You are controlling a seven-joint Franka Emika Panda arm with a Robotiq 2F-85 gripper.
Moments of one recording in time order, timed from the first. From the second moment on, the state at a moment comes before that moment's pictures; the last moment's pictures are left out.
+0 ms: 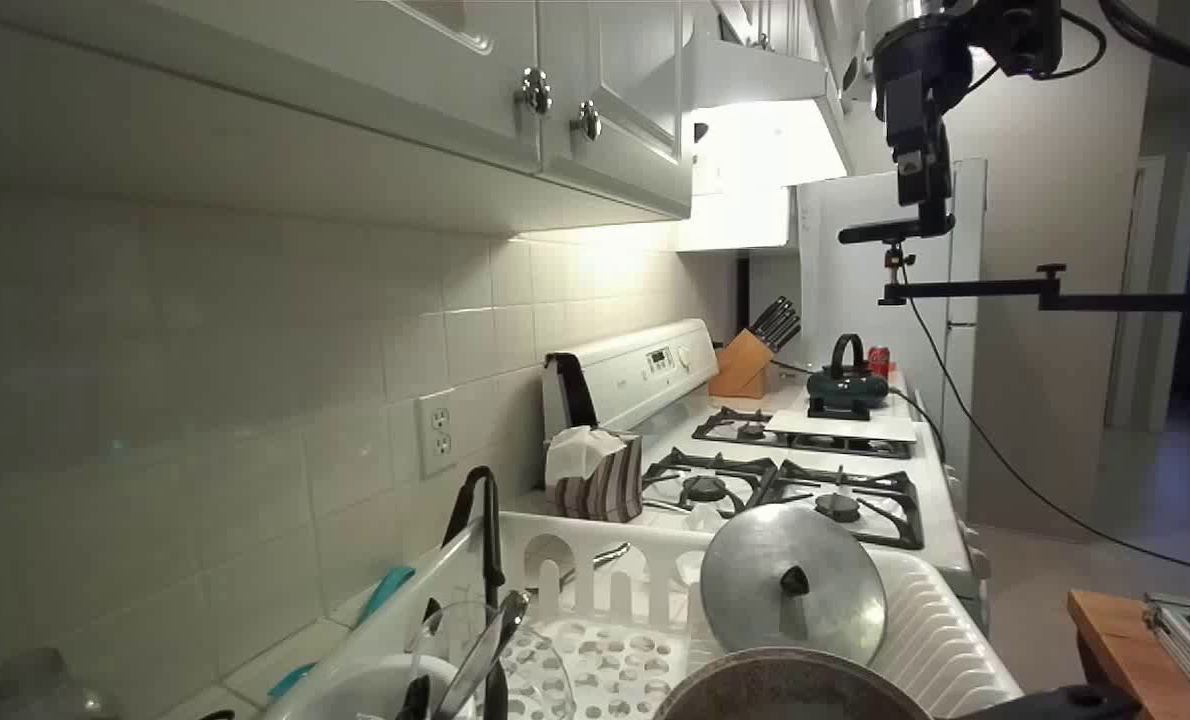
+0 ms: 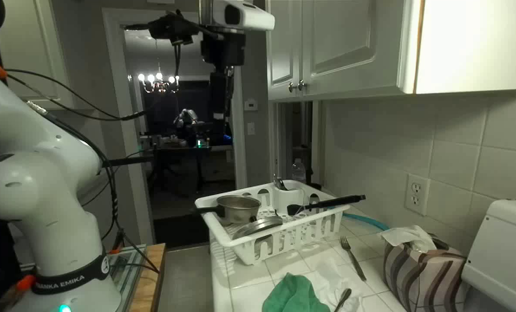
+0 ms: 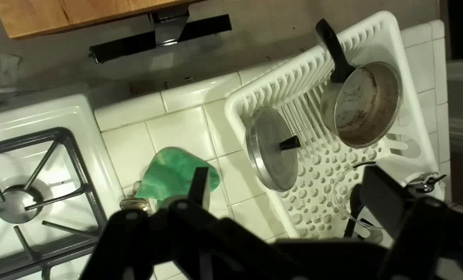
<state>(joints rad) -0.07 -0.60 -0.19 -2.26 0.12 1.56 0.04</state>
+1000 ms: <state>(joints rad) -0.12 -0.47 -0.20 -2.55 0.12 1.85 -0.01</state>
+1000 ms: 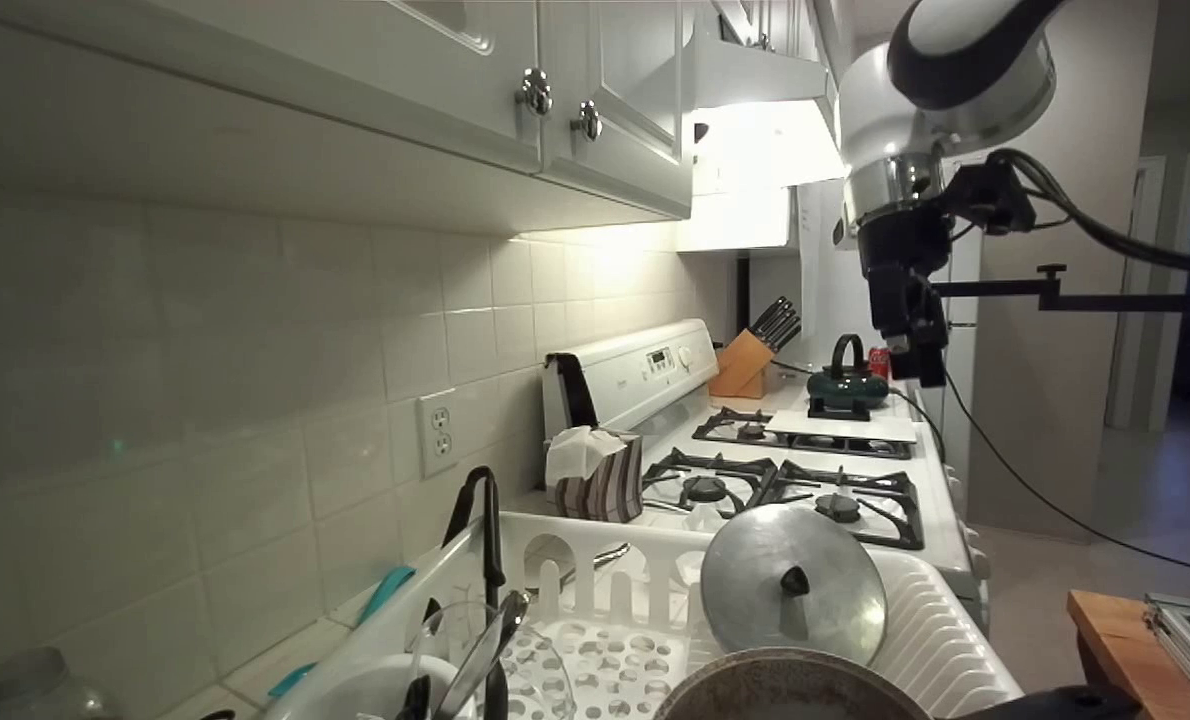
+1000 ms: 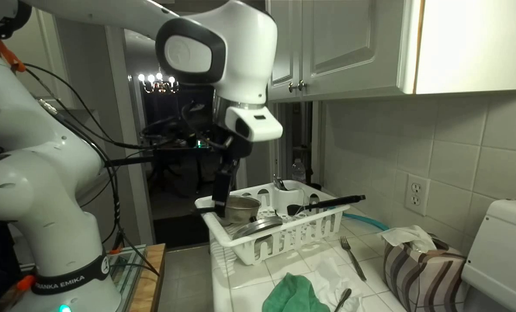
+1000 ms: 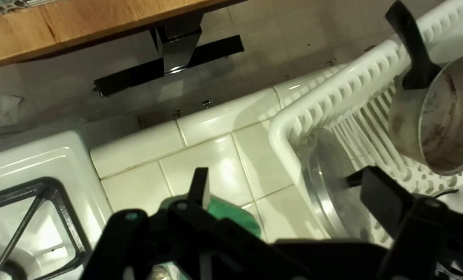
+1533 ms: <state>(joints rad) -0.34 -0.37 -0.32 -2.71 0.03 2.10 -0.03</state>
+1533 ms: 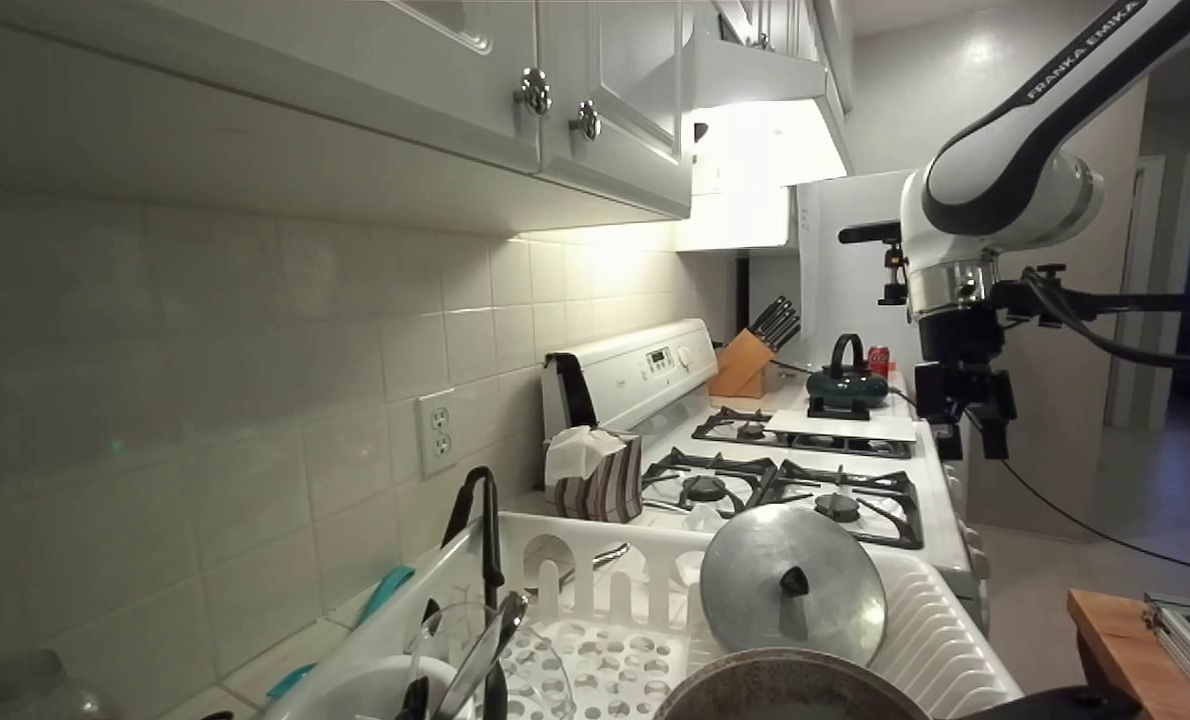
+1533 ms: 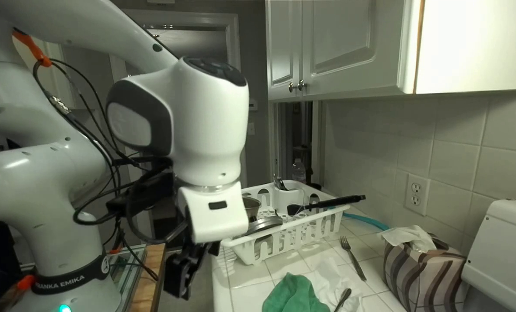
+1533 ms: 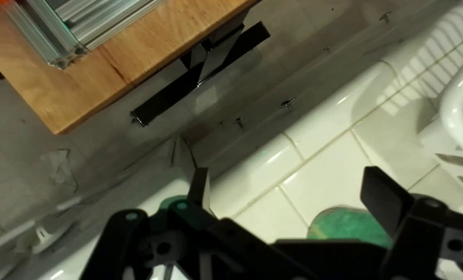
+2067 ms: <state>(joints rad) -0.38 -0.33 -0.35 -2.71 0.03 2.19 -0.02</state>
